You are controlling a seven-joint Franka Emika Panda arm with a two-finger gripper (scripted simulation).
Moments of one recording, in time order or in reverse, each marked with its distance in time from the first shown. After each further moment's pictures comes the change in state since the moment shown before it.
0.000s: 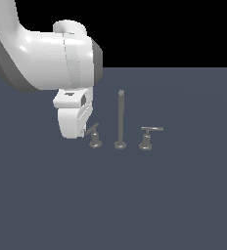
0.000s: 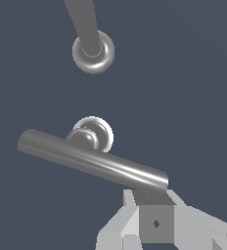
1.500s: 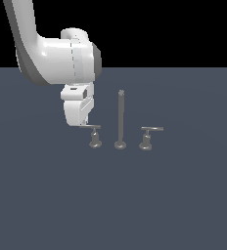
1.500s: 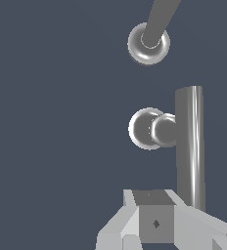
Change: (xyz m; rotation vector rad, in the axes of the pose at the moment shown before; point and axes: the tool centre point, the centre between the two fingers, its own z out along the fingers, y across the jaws) arm -0.010 -0.066 0.000 -0.006 0.010 0.027
